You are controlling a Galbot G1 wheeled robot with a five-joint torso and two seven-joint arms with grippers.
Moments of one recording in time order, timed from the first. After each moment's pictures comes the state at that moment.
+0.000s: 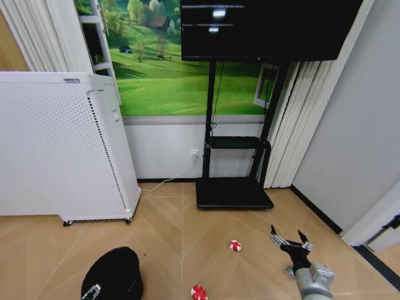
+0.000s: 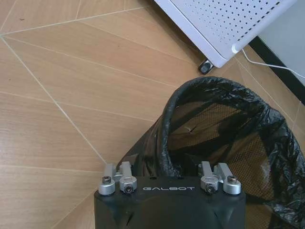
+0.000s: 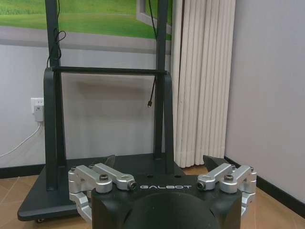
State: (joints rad) left arm 1.83 -1.34 -0.98 -1.93 -1.19 0.51 -0.29; right arm -1.69 1.31 0.79 2.12 0.35 -0.10 0.19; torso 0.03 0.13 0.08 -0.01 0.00
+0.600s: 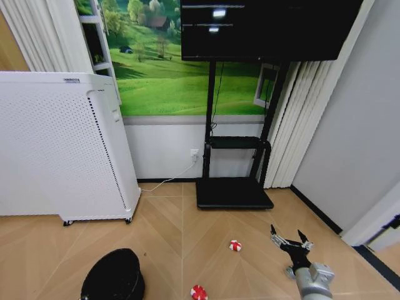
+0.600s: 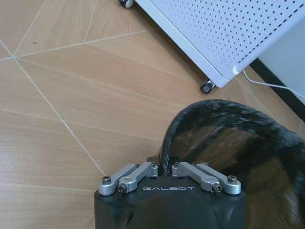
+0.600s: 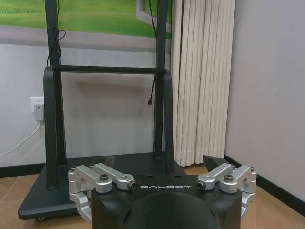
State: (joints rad) left arm 1.84 -1.34 -0.99 -1.93 -1.18 0.42 -0.27; right arm -1.70 1.31 0.78 2.12 0.35 -0.10 0.19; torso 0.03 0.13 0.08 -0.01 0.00
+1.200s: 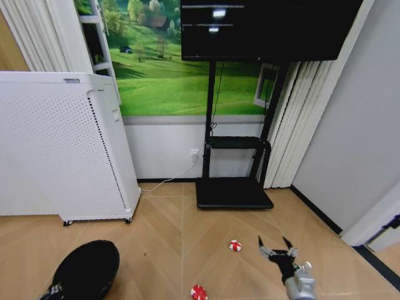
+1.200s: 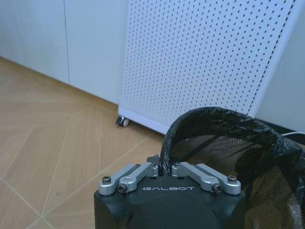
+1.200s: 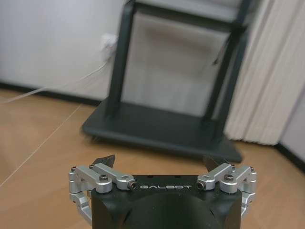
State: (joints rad) left arm 1.82 -1.32 -1.10 -1.92 -0.72 0.15 -0.10; right arm -1.75 1.31 0.62 1.96 0.07 -0.05 0.02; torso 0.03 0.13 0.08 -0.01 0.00
